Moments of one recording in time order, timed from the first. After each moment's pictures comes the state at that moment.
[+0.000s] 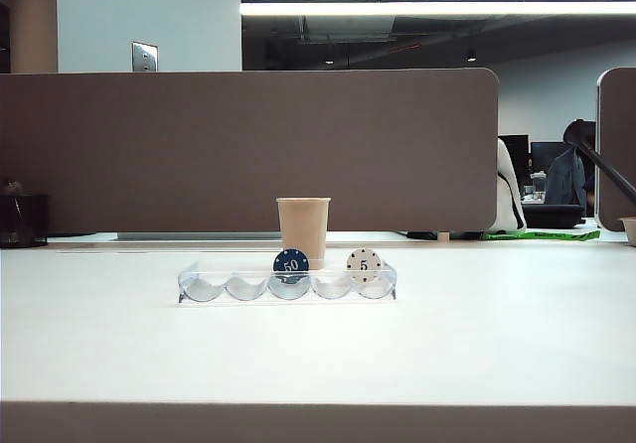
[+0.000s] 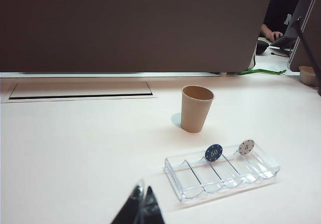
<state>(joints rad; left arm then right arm) -0.19 0.00 0.31 -0.31 0.12 -0.06 -0.12 0.01 0.01 0.10 -0.20 0.00</state>
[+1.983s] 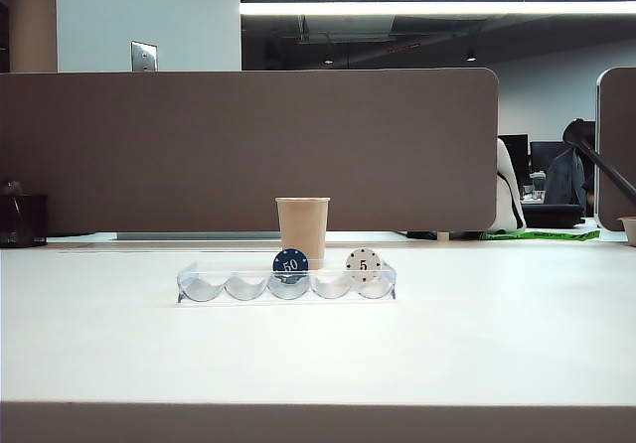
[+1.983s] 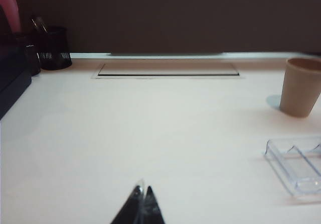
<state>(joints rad) 0.01 0.00 0.00 0.00 0.03 0.03 -0.12 0.01 0.01 0.17 -0.24 0.04</state>
